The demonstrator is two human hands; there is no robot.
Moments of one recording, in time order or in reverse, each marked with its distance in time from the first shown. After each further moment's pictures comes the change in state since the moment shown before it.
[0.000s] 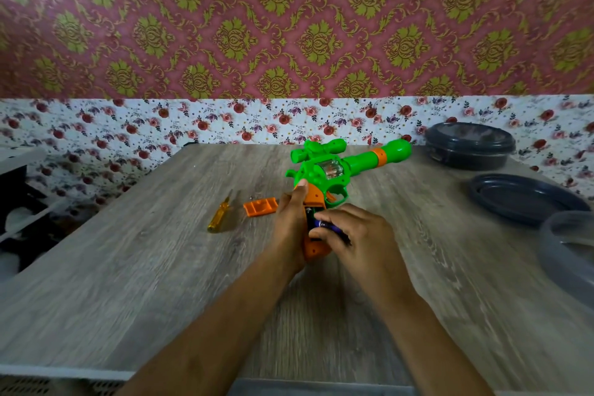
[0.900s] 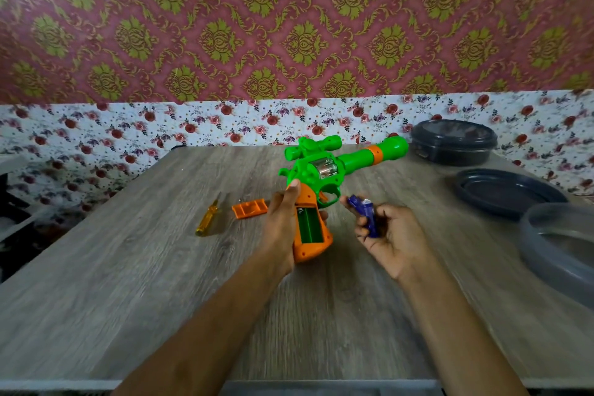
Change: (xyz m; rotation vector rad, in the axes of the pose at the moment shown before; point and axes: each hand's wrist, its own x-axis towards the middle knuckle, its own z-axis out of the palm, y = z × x) left_hand -0.015 0.004 0.001 0.135 -0.058 0.009; right_hand 0.012 0.025 -0.033 1.452 0.206 1.175
